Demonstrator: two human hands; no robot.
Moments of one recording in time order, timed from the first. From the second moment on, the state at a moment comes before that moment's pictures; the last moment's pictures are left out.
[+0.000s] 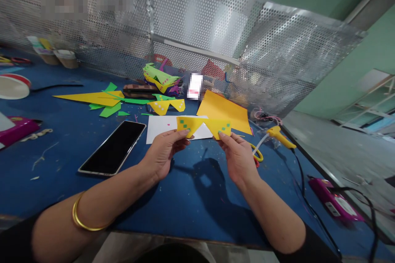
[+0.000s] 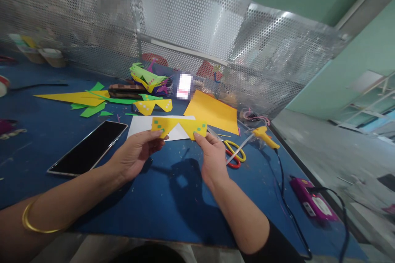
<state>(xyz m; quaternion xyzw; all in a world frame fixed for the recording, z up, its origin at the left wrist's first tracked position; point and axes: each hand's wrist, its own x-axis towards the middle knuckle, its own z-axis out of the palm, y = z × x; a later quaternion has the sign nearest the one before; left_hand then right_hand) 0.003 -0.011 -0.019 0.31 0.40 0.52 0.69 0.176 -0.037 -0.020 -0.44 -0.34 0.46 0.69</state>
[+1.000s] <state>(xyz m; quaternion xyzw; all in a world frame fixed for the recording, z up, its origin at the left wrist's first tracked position) 0.003 -0.008 -0.015 0.24 0.40 0.55 0.69 0.176 -0.037 -0.013 -0.42 -0.28 0.49 0.71</state>
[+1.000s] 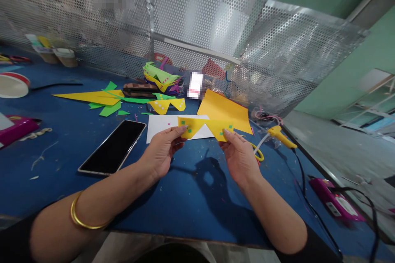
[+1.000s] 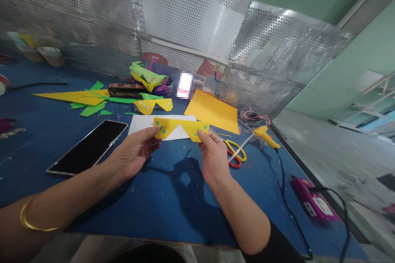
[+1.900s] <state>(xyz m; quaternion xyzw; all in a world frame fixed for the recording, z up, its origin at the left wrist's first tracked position) 0.004 -0.009 -0.017 0.27 0.41 0.54 0.68 0.184 -0.028 -0.018 -0.39 -0.25 0.53 0.71</state>
